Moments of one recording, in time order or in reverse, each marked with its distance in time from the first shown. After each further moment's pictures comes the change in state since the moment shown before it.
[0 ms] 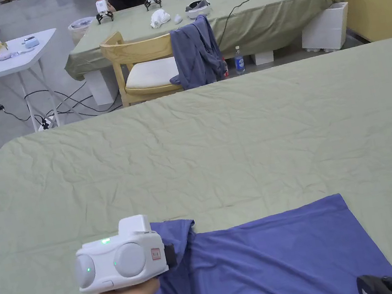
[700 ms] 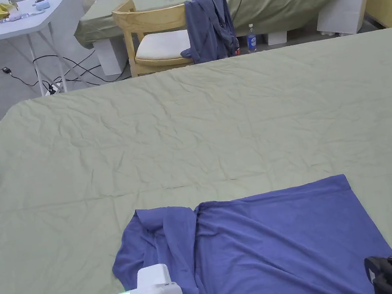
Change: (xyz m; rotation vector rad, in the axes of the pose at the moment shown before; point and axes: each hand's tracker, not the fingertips) left arm -0.005 -0.120 -0.008 -0.174 0.003 0.078; right arm 0.005 -0.004 -0.005 -0.068 -0.042 0.046
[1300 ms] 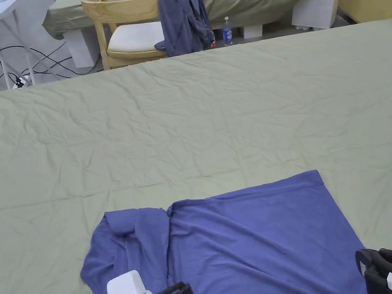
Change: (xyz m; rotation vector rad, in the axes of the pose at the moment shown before) left arm 0.003 -0.003 0.008 0.167 -0.112 0.112; right arm 0.023 0.004 -0.001 -0.007 -0.041 -0.036
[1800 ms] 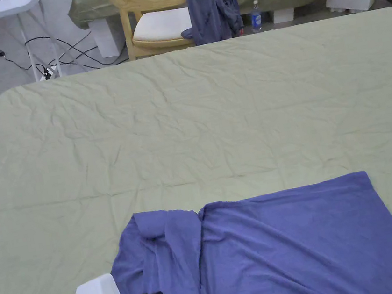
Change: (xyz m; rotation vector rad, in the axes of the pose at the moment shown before) left arm -0.058 0.055 0.042 -0.011 -0.134 0.062; right arm -0.003 0.020 -0.043 0.014 0.064 -0.040
